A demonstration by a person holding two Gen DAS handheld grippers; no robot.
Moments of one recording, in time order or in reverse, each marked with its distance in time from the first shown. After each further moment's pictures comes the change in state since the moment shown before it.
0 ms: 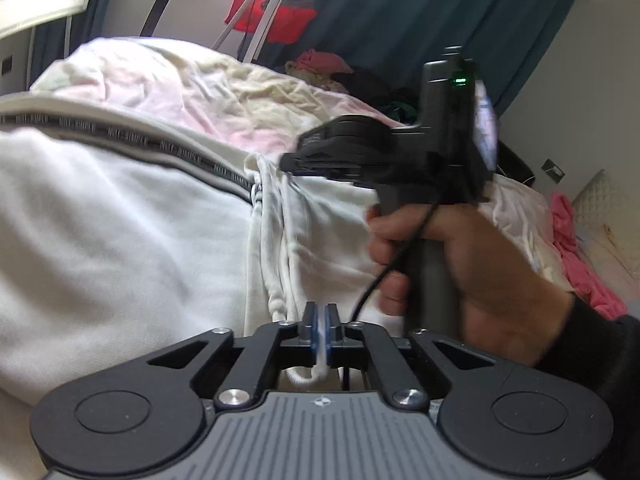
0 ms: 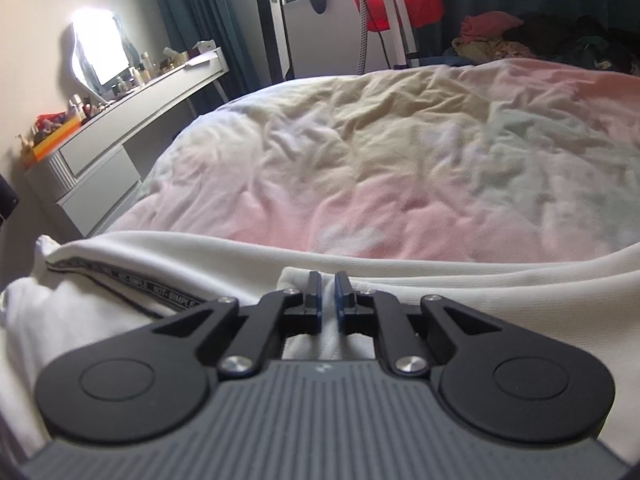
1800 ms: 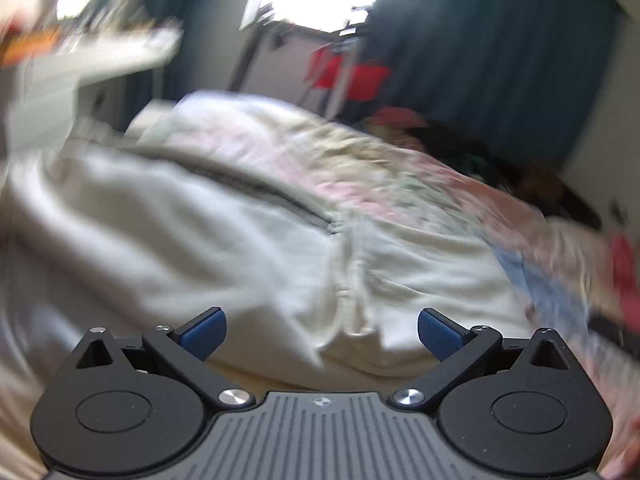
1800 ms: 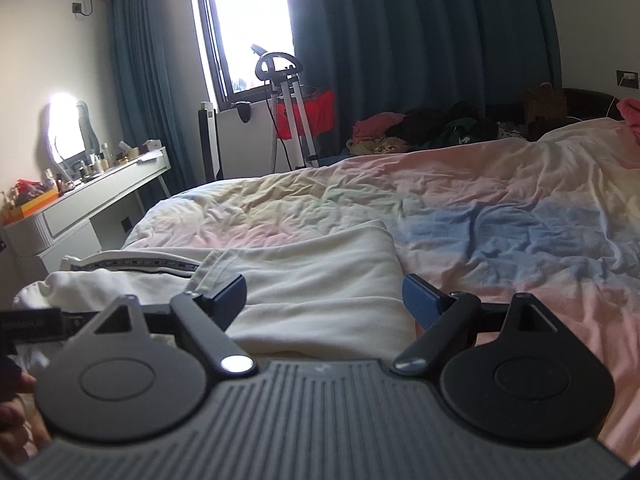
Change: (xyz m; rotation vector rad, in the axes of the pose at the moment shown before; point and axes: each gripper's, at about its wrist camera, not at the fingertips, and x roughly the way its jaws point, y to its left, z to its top) left arm -0.101 0.006 -0.033 -0.228 -0.125 0.236; right arm -0.289 -0.040 -0.131 0.053 -0.322 -0.227
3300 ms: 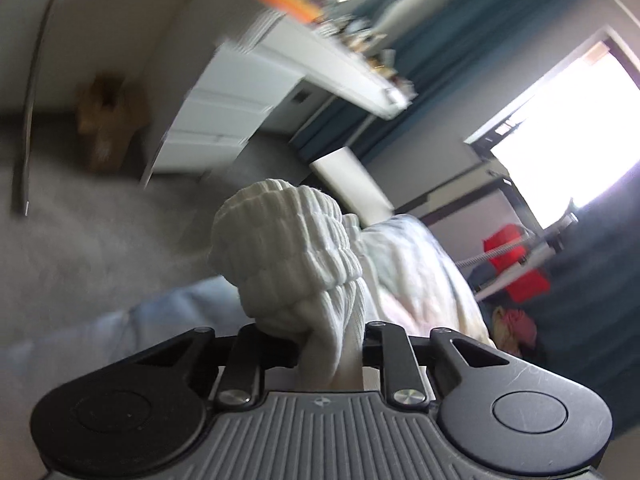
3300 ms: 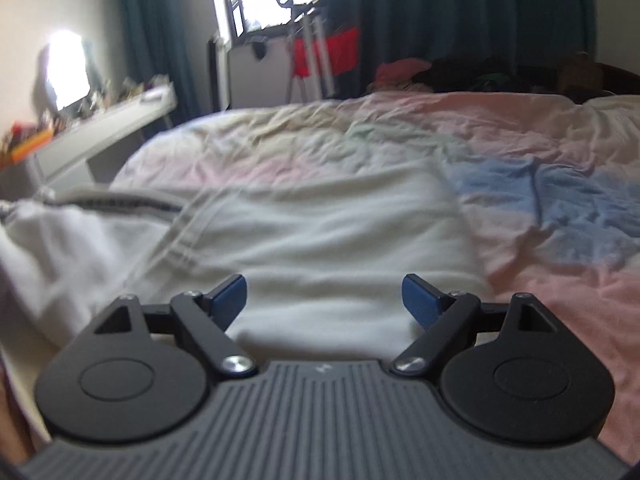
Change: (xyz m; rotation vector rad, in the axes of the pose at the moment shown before) left arm -0.009 0.181 0.154 -0.527 -0.285 0.226; right arm 0.098 0.012 -0.015 -0.010 0.148 0.005
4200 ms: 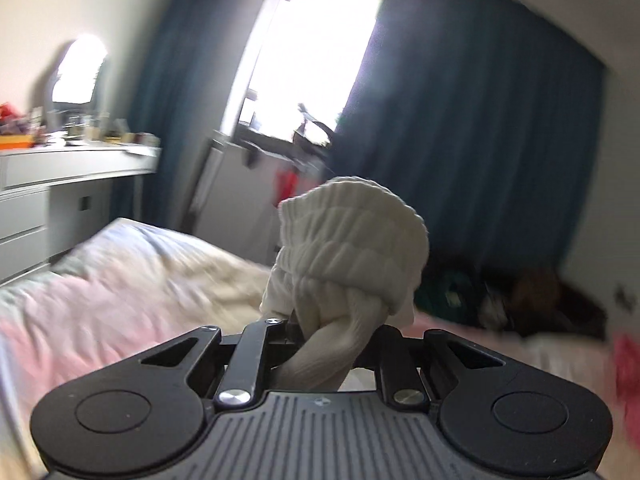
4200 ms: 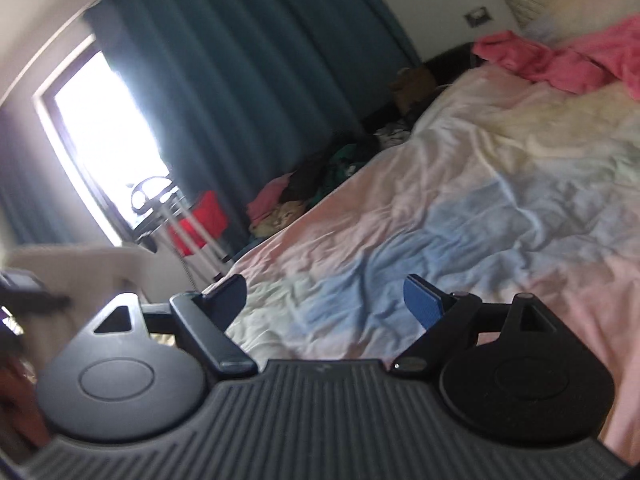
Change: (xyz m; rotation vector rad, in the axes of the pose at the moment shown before) left arm -0.064 -0.373 -0.375 0.664 -0.080 -0.339; right arm -0.098 -0.165 0.033 0.557 -0.358 -0.177
